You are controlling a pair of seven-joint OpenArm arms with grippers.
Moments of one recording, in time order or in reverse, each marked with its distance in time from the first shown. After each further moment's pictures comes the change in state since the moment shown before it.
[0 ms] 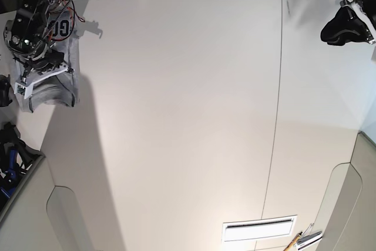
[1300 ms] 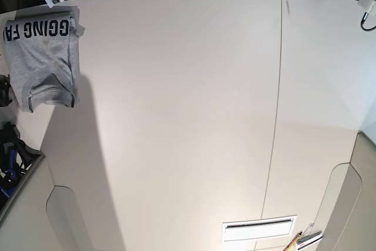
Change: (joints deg) left arm 22.5 1.2 0.0 -0.1 -0.2 0.0 2.0; right arm -49.4 8.4 -0.7 34.3 39.1 24.9 -18.4
